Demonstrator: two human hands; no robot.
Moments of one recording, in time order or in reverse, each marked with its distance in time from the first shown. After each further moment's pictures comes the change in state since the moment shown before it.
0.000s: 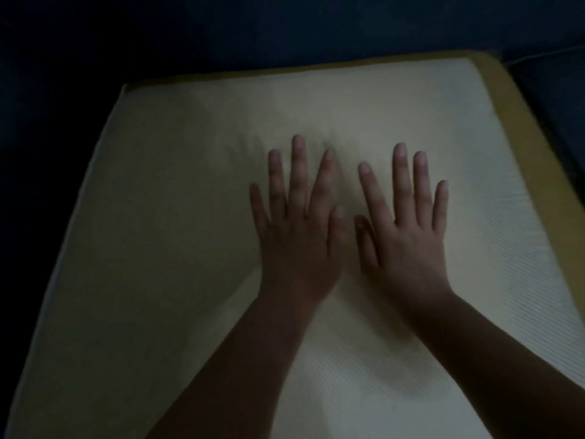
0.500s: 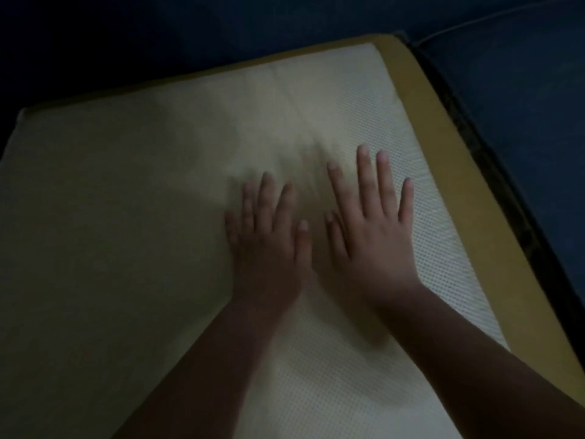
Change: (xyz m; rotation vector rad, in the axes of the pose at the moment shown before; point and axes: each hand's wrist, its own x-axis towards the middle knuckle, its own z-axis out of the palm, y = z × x) left_hand -0.006 0.059 0.048 0.024 -0.187 0.017; right_hand -0.018 0.067 -0.018 0.036 -0.041 0.156
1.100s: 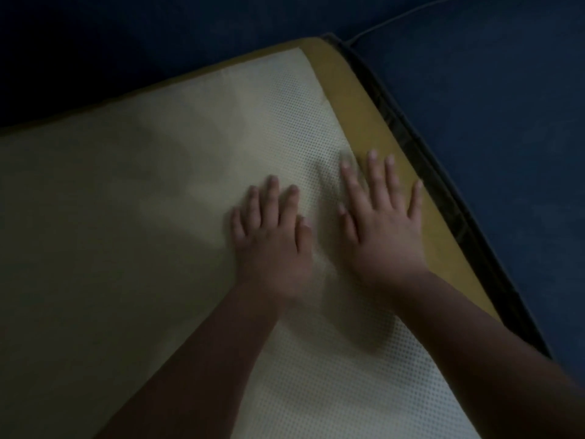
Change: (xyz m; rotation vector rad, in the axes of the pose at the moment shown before) left_hand 0.019 0.077 0.030 0.052 -0.170 0.087; right_hand -0.015 0.087 -0.033 -0.054 -0.163 0.233
